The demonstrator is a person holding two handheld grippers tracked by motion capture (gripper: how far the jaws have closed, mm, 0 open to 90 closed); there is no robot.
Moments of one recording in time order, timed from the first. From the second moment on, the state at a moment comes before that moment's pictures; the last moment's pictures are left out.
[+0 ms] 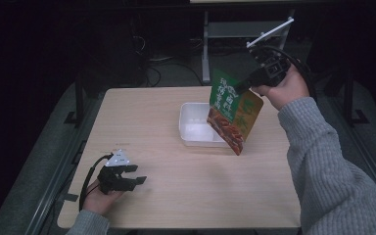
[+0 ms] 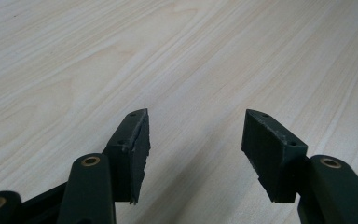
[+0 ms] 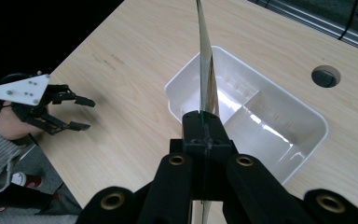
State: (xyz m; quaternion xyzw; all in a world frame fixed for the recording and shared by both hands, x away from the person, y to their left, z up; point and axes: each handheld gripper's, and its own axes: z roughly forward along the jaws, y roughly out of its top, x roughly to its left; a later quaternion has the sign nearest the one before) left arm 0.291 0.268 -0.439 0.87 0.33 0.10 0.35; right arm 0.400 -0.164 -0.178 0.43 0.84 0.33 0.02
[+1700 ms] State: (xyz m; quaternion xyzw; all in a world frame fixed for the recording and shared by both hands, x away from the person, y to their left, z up) left arm 0.291 0.268 -0.438 0.86 0.33 0.11 0.36; right arm 0.474 -0.157 -0.212 0.49 0.82 0.27 0.09
